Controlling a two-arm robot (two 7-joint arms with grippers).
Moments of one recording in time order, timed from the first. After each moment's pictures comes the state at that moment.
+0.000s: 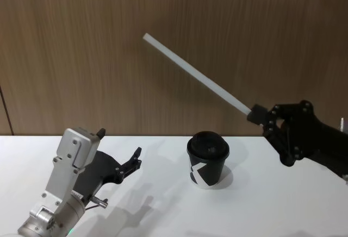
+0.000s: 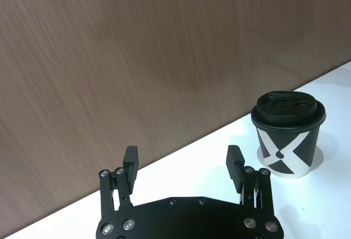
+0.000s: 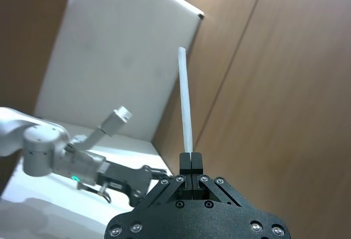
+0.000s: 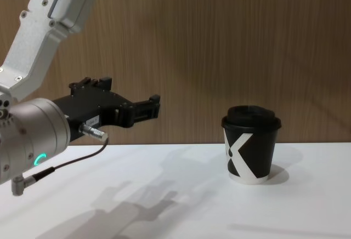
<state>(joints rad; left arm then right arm) -0.24 0.38 0.45 -1.63 -0.20 0.01 -0.01 0.35 0.59 -0.21 -1.60 0.69 -0.23 1.02</state>
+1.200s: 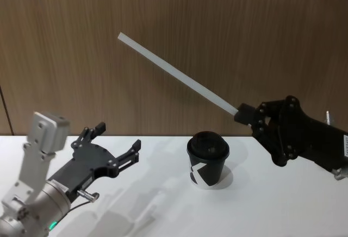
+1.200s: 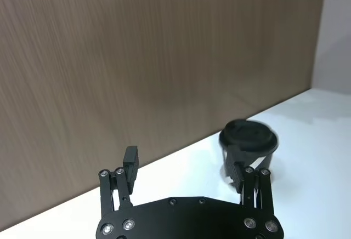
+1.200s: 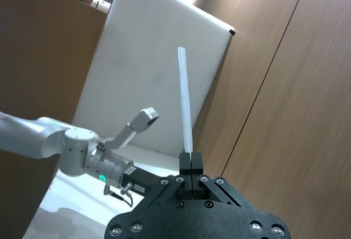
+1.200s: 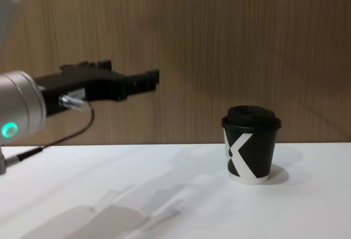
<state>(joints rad) -0.20 0.42 0.37 -1.71 -0.39 0.04 -0.17 0.42 0.58 -0.27 -1.58 0.76 -0.20 1.12</state>
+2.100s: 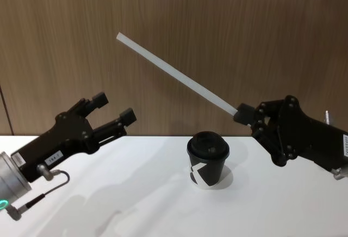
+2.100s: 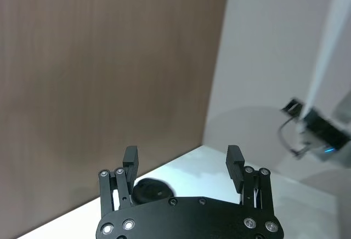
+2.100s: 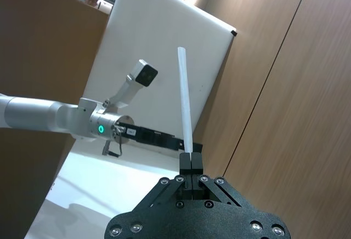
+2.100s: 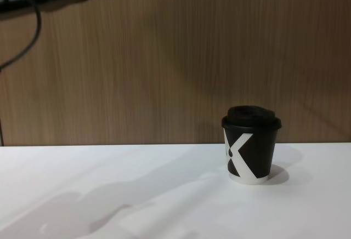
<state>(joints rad) -0.19 0.51 0.20 -1.84 -0.85 0.15 -0.53 0.42 0.58 -0.28 -1.58 0.76 -0.20 1.13</state>
